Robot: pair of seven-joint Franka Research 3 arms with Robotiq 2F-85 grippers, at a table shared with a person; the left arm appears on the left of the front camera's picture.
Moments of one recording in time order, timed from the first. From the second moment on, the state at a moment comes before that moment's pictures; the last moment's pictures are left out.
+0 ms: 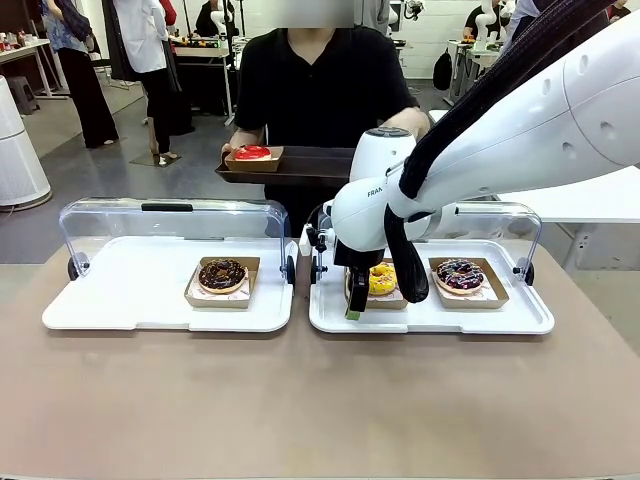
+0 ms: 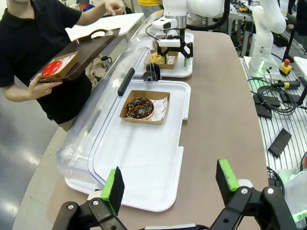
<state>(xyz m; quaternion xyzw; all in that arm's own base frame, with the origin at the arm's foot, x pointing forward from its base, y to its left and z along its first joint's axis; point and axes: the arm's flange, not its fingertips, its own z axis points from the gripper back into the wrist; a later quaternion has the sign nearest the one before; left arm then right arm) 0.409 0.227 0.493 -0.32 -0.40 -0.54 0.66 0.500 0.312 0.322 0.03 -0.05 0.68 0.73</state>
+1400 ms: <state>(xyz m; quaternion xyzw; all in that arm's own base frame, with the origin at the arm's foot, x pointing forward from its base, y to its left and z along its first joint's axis) 0.409 0.227 0.493 -0.32 -0.40 -0.54 0.66 0.481 0.332 0.357 0.01 -0.05 0.69 0.72</state>
